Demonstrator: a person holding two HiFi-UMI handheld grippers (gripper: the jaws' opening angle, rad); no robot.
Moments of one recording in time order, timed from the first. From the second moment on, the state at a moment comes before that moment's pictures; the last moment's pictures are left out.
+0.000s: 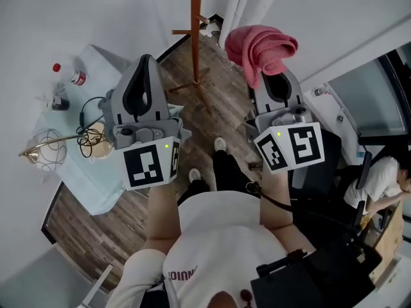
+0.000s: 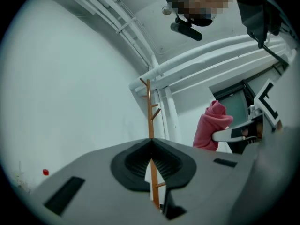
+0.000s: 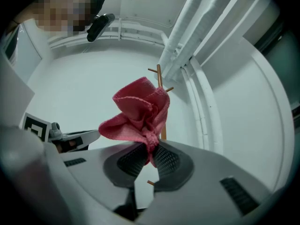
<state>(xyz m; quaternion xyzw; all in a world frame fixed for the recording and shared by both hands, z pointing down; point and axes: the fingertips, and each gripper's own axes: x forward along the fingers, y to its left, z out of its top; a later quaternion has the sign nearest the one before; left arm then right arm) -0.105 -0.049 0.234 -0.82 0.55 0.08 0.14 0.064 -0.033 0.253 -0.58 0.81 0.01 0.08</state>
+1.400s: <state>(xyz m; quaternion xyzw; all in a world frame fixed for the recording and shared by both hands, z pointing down) -0.069 -0.171 0.260 -0.78 0.62 0.03 0.11 0.076 -0.234 0.328 -0.49 0.86 -0.10 0.04</state>
